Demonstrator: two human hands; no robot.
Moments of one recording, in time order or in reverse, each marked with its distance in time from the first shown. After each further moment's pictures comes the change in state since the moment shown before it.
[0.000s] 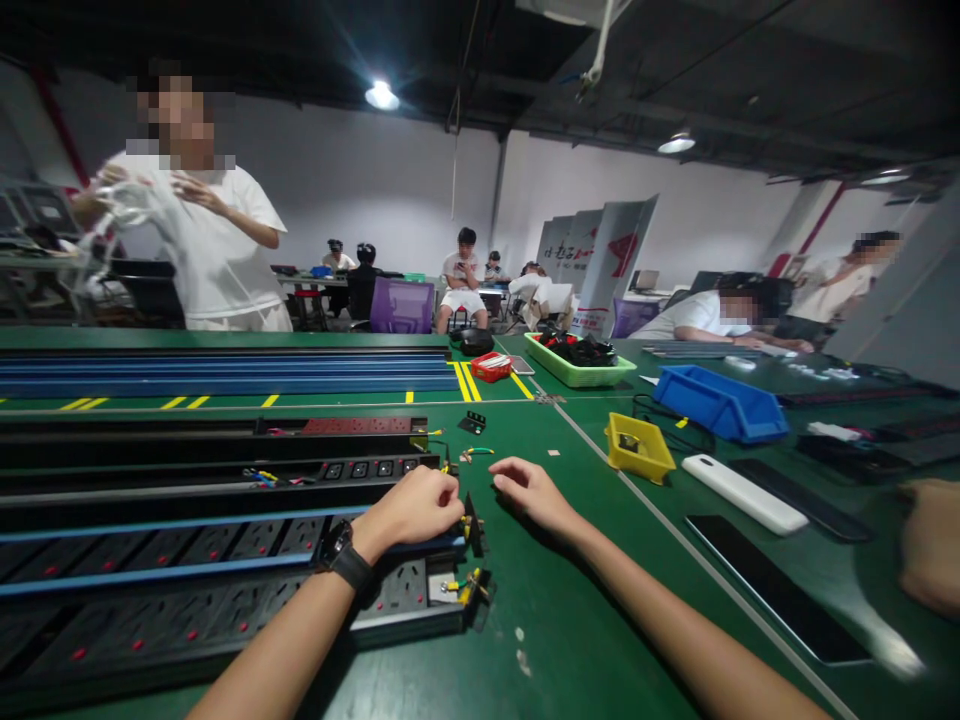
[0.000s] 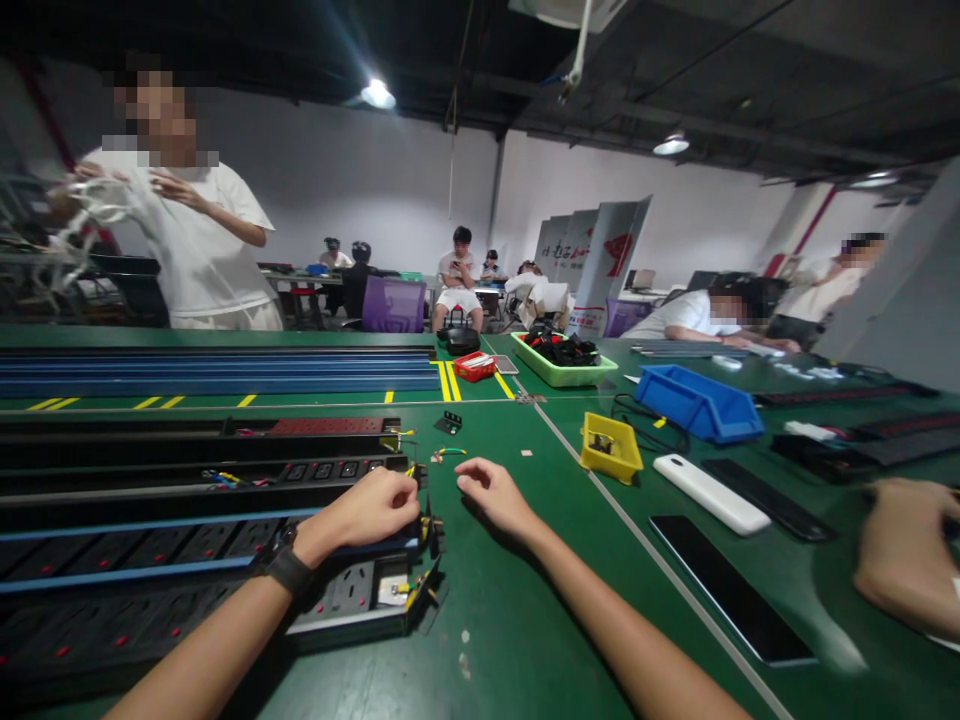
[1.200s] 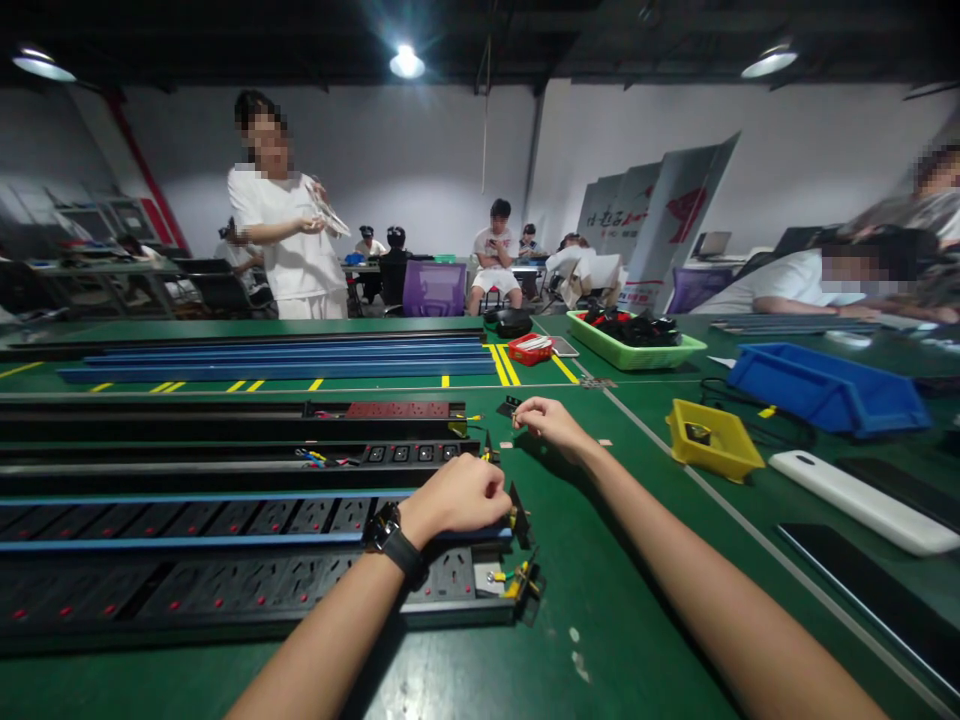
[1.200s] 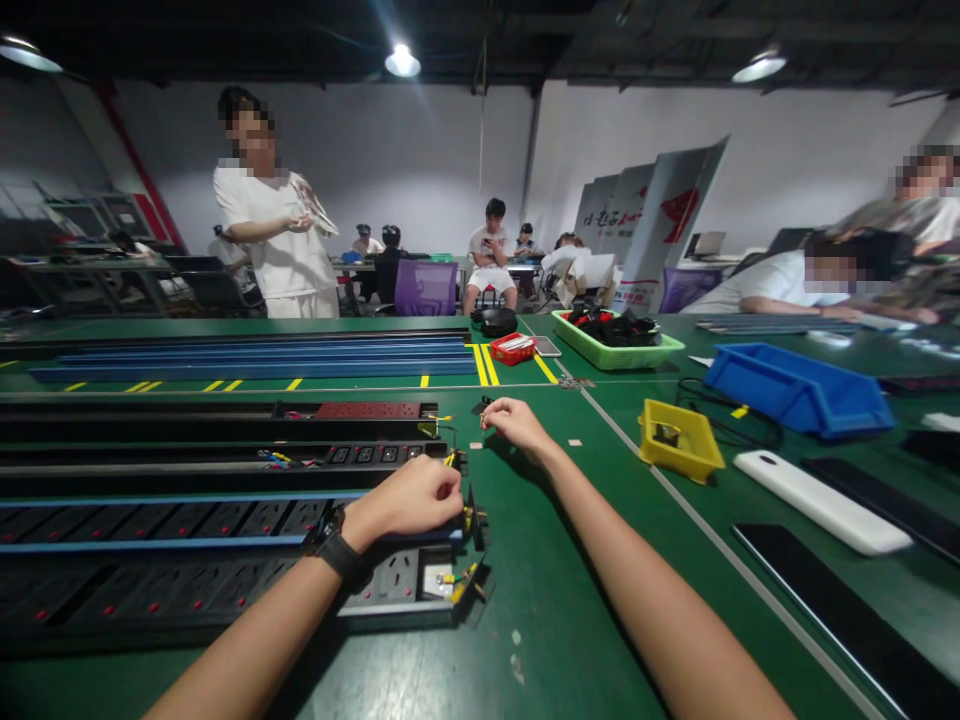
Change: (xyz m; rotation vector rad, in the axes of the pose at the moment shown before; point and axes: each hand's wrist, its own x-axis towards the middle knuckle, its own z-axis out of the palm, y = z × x) left_hand -0.002 0.004 0.000 0.078 -0.027 0.003; right_hand 0.099 -0.016 0.002 -0.014 0.057 0.010
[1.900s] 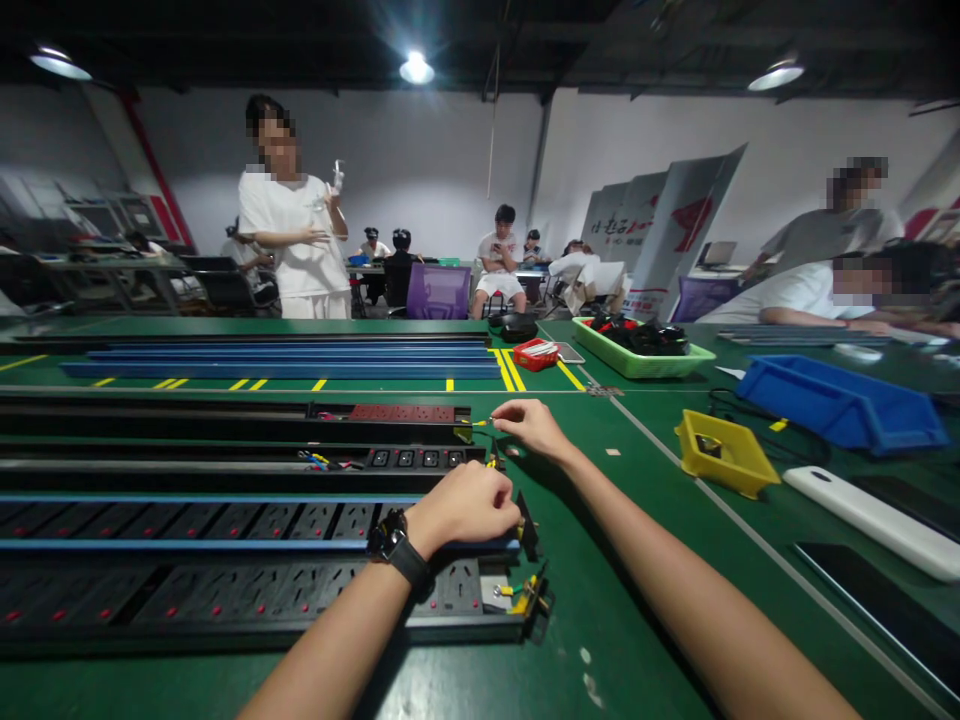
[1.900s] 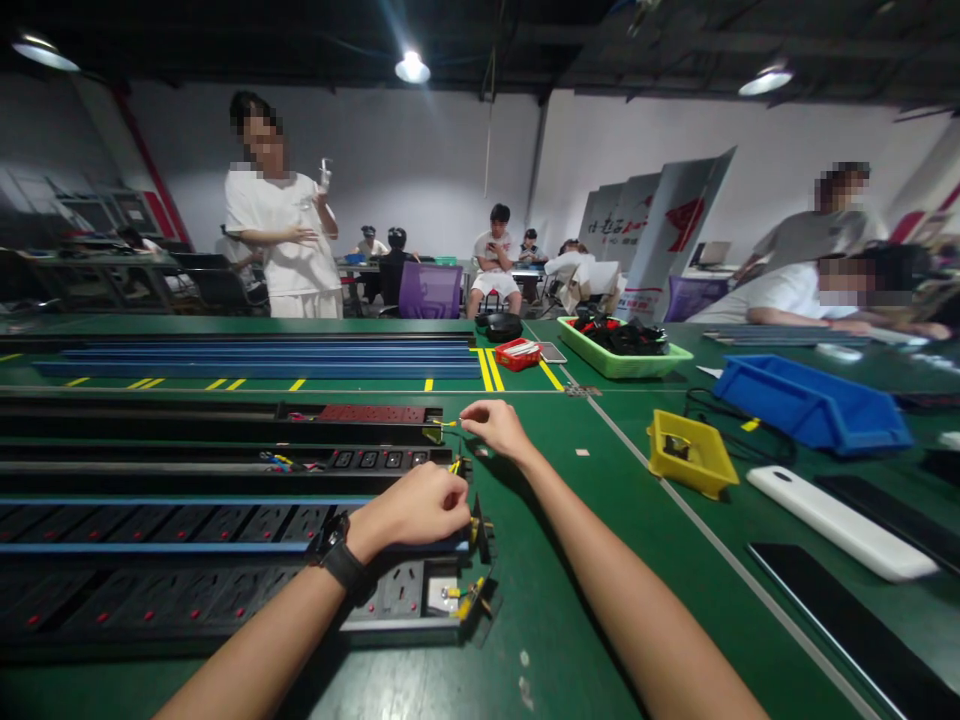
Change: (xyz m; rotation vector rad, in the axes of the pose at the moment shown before) left_hand -0.001 0.005 -0.004 0.014 -0.014 -0.023; right_hand 0.021 -0.004 0.033 -0.175 -0.038 -0.204
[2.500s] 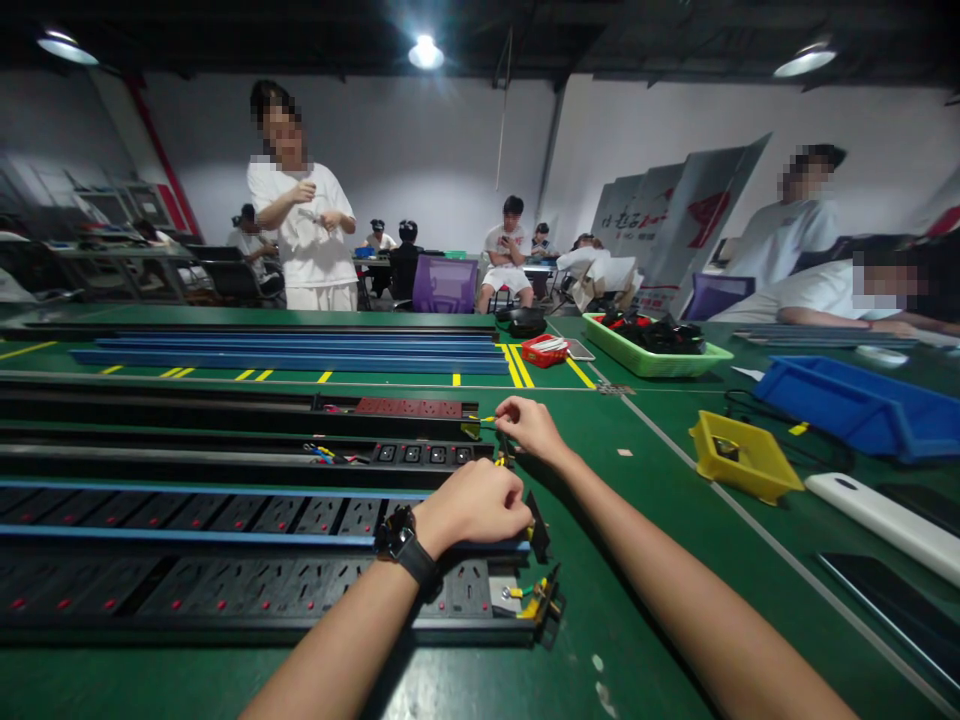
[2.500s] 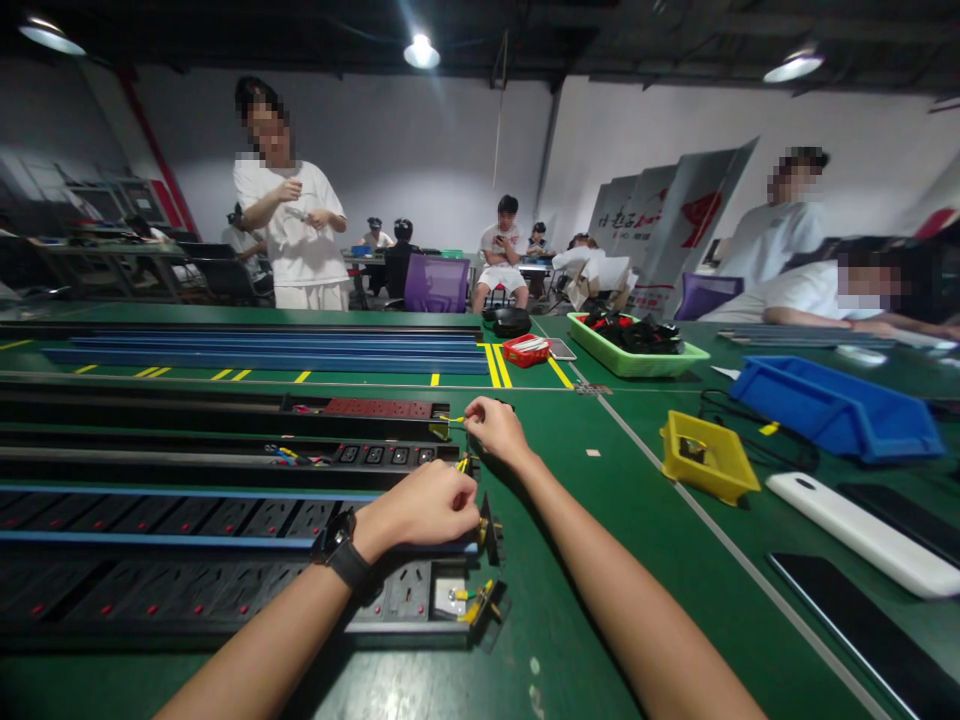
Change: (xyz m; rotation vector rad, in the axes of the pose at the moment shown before) left_hand 0.000 0.001 0.000 0.003 -0.012 -0.015; right_hand 0.002 0.002 0.021 -0.319 0.055 0.030
